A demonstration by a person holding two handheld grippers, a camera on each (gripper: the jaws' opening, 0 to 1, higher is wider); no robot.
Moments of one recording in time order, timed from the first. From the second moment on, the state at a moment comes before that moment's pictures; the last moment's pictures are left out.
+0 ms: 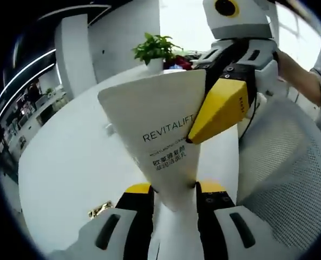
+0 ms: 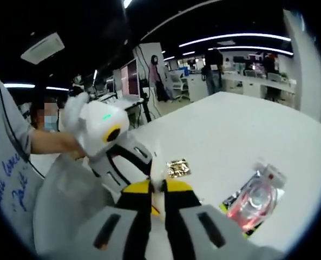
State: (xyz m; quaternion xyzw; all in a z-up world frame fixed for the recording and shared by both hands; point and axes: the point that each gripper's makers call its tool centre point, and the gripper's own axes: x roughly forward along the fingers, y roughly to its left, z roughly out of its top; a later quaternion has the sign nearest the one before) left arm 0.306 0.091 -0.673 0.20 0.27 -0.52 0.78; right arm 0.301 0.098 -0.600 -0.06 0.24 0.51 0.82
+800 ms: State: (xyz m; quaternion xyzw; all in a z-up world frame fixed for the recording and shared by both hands) left arm 0.299 0.086 -0.674 0.20 0.26 -0.58 0.74; right arm 0.297 0.094 -0.601 -0.14 0.24 0.59 0.76
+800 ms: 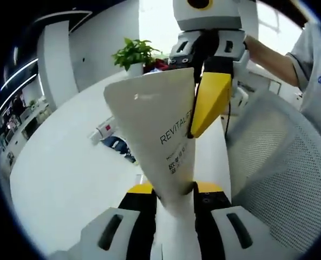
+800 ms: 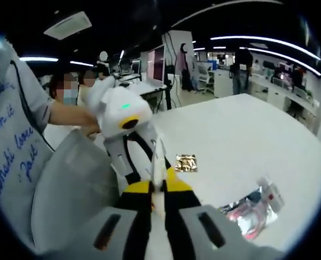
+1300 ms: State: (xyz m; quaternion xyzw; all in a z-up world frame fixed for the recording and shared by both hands) left arm 0.293 0.091 -0.674 0.17 0.25 -0.60 0.74; right arm 0.291 0.102 -0.602 -0.19 0.25 0.62 0.72
